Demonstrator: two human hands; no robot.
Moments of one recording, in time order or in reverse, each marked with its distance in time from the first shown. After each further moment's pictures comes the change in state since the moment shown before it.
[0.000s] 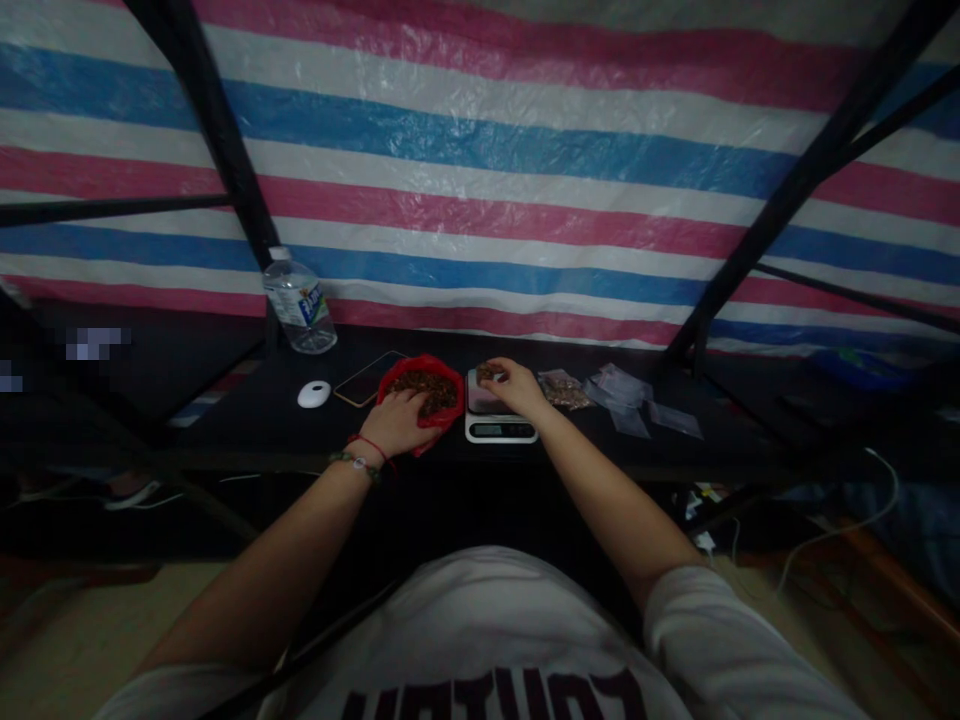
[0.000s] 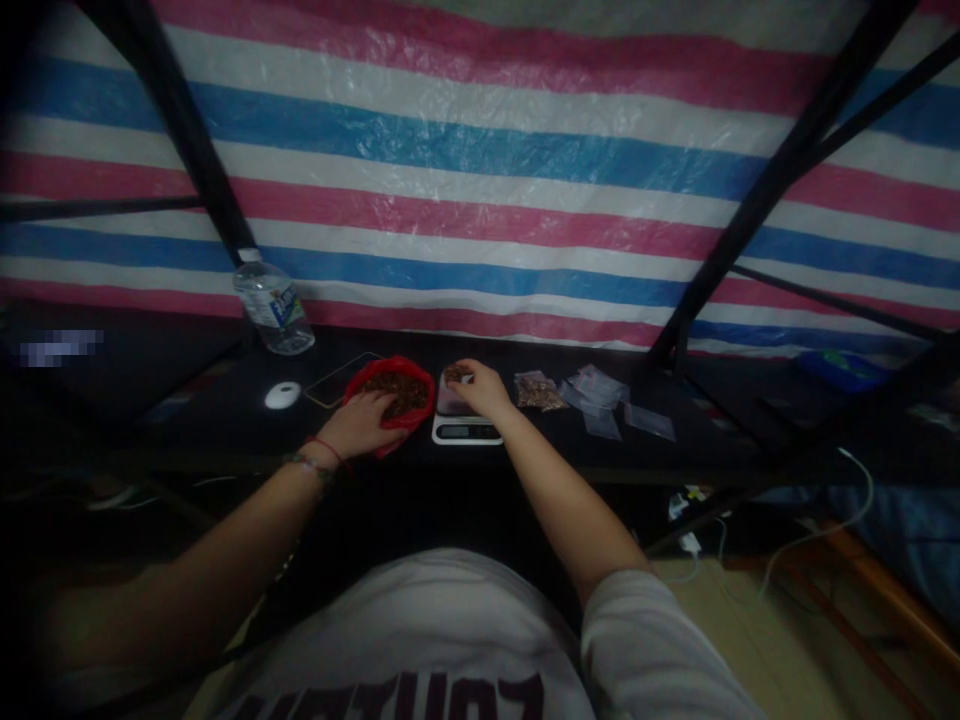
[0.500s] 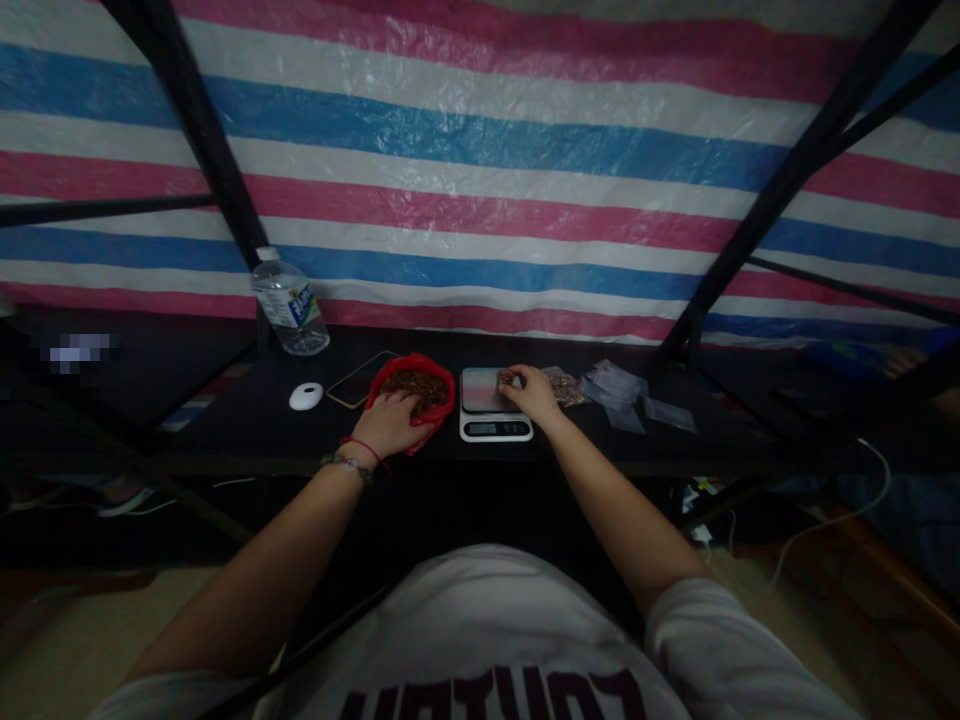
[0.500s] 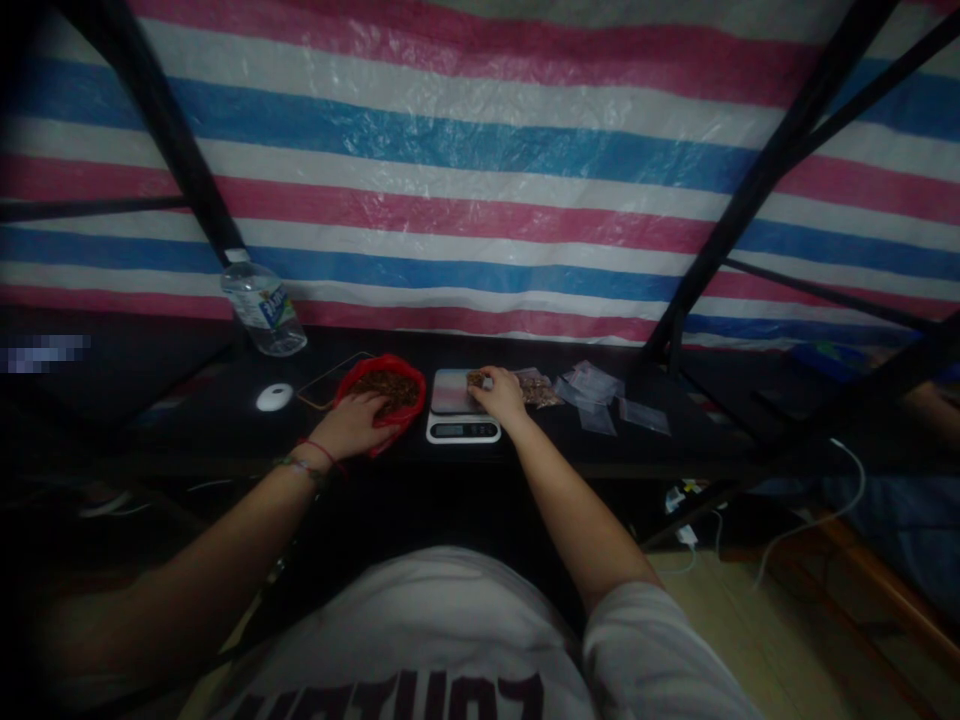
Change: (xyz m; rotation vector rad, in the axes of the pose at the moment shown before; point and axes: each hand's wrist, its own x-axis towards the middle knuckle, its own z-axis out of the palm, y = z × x) left_hand 0.004 -0.006 0.006 0.010 -0.012 -0.015; right_hand -0.016 0.048 -0.018 -0.236 0.106 0.051
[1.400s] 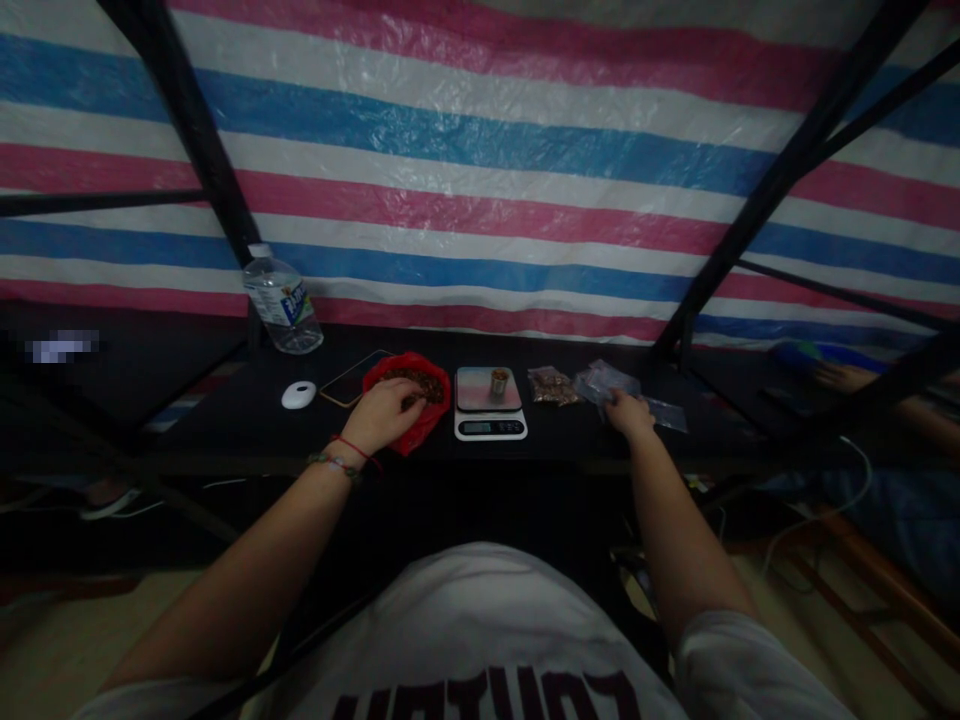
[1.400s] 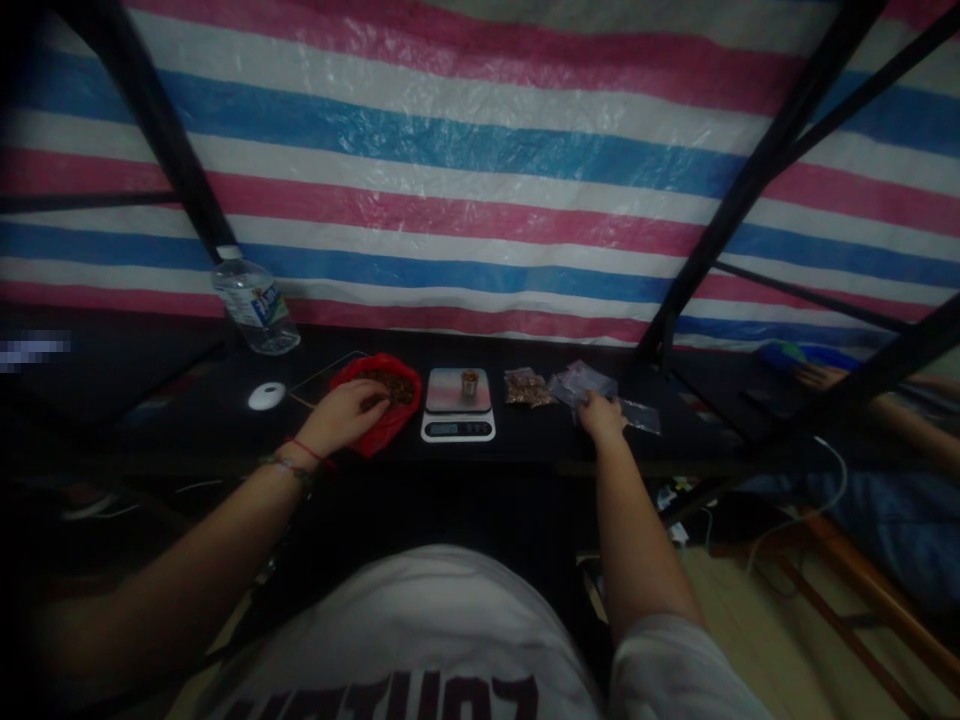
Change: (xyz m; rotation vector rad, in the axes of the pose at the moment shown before) left_hand 0.000 0.009 -0.024 -0.195 0.276 0.207; right_hand -0.048 0.139 -0.121 -0.544 -0.094 0.653
